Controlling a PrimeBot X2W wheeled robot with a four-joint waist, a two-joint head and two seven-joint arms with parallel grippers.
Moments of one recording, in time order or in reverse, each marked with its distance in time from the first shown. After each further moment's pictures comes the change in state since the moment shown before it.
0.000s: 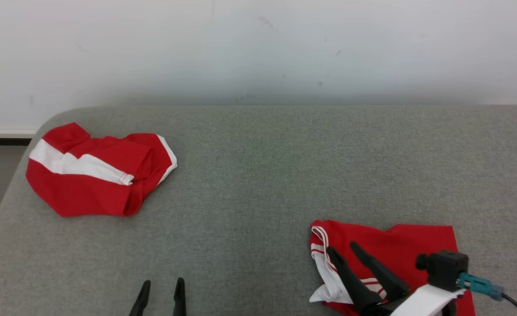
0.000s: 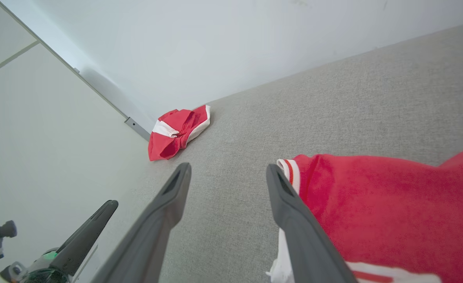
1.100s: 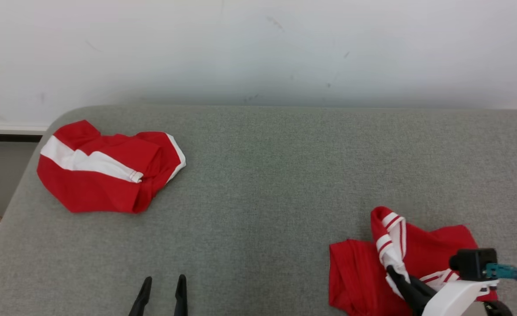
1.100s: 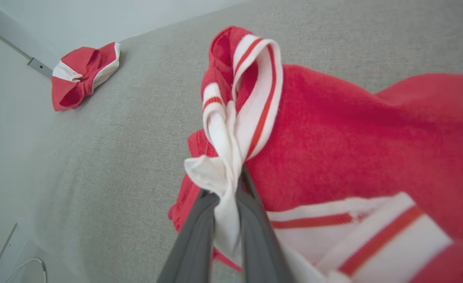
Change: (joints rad) left arm -0.005 0.000 0.002 -0.013 0.014 -0.006 0.000; right arm 0.046 -0.094 -0.237 -0.012 -0.108 0.000 0.299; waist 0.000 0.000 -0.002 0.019
